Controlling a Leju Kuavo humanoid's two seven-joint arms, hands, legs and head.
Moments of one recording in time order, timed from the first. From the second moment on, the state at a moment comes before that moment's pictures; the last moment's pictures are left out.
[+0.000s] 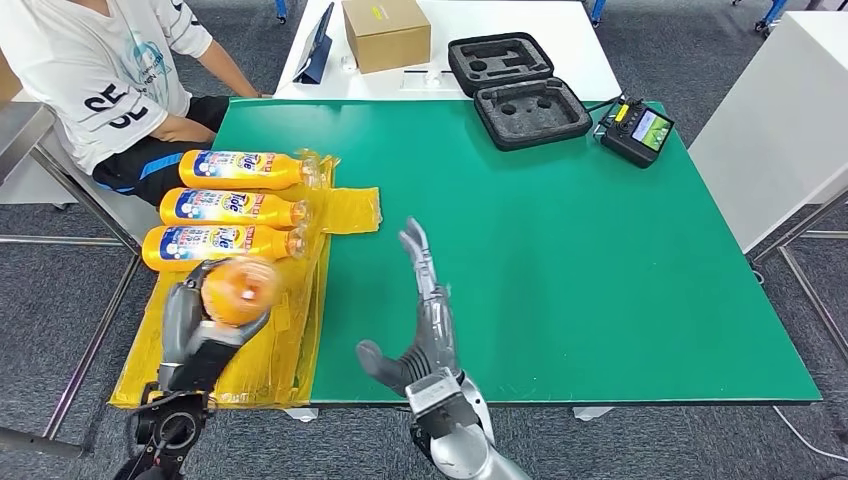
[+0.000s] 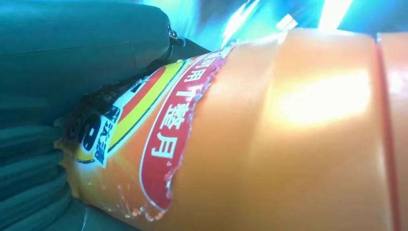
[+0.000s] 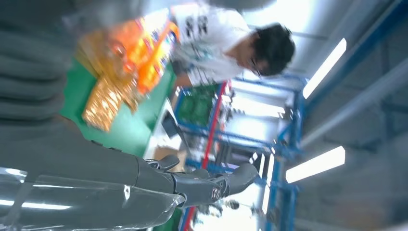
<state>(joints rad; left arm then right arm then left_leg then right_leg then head) -0.06 0.09 -0.10 -1.46 -0.59 0.53 -0.48 -0.19 0.18 0.57 -1.40 0.12 -0.63 -0.70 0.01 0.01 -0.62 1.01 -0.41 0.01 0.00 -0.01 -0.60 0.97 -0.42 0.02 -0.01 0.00</state>
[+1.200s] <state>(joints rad) -0.39 0.22 -0.34 -1.04 -1.07 0.05 -0.28 -0.17 0.16 0.59 -1.45 0.11 -0.56 -0.70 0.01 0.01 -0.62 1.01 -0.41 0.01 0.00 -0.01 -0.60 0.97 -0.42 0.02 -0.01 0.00</state>
